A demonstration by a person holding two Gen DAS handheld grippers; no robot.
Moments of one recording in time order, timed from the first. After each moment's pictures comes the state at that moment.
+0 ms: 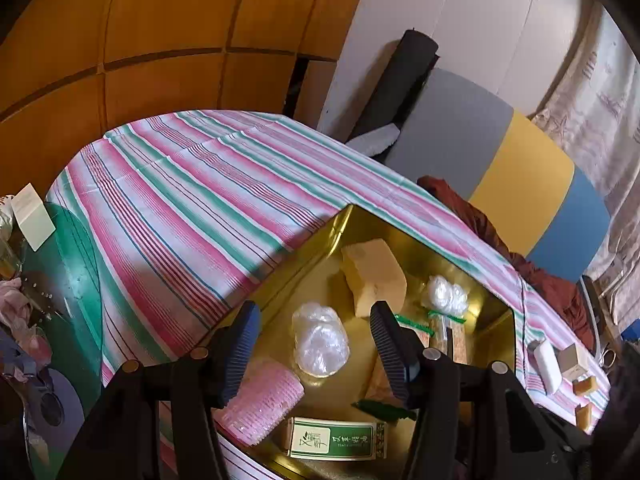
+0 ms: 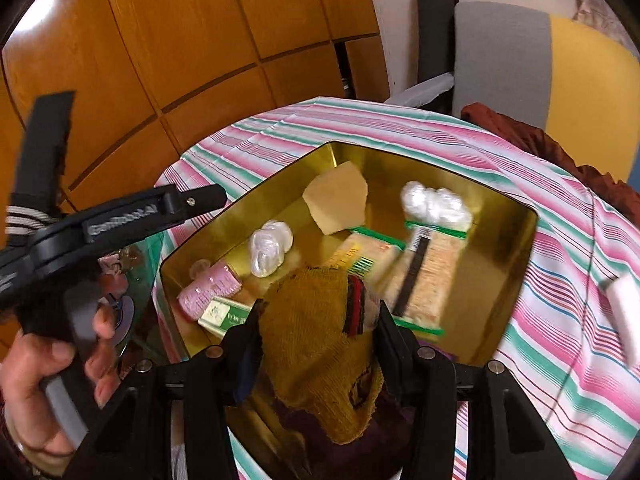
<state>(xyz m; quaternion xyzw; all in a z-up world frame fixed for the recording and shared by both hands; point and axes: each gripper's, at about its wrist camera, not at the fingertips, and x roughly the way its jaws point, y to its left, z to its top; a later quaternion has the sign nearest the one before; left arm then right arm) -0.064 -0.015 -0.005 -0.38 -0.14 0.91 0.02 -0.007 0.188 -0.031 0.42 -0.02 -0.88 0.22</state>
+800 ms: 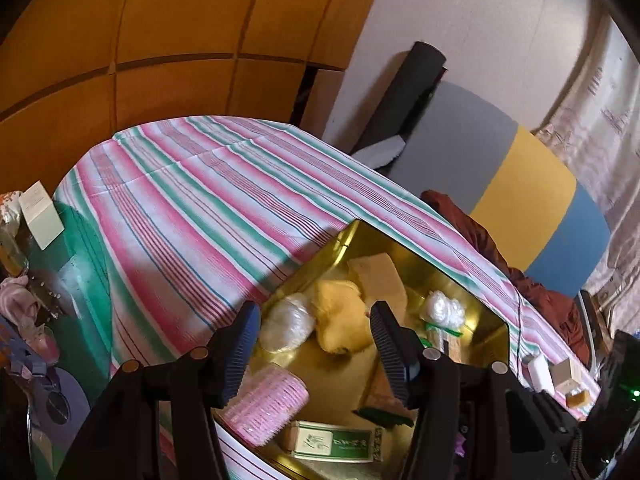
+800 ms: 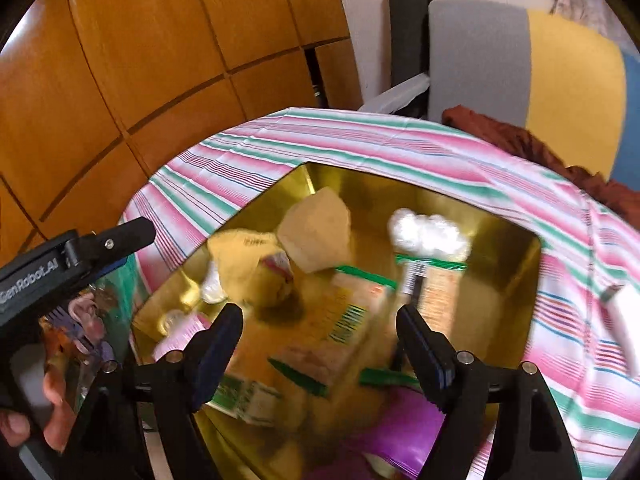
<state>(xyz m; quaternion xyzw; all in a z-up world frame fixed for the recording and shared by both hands) -0.058 -0.014 0.005 -0.37 -0.15 0.91 0.01 -0.038 0.179 -0.025 0.41 -0.03 -0.90 0.16</state>
